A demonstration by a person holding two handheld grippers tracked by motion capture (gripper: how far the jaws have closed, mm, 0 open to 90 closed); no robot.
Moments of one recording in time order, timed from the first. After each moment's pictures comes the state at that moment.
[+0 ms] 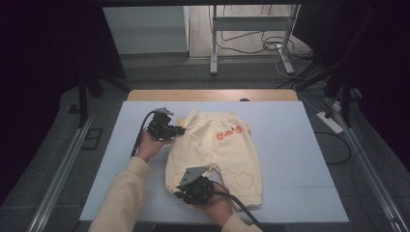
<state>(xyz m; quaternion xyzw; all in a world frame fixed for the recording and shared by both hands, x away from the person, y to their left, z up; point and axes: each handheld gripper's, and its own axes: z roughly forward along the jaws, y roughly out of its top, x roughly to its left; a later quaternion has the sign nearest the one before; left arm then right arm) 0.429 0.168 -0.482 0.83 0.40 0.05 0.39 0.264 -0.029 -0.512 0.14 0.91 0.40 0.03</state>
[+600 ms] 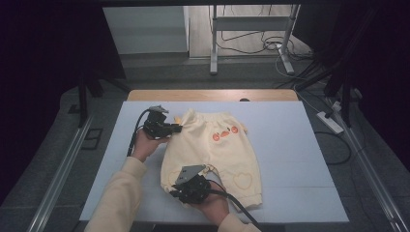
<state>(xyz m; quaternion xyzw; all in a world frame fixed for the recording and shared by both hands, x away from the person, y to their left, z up) 0.424 0.179 -0.473 0.82 0.41 0.05 0.40 0.262 -0.019 -0.503 0.13 0.90 0.41 0.02</state>
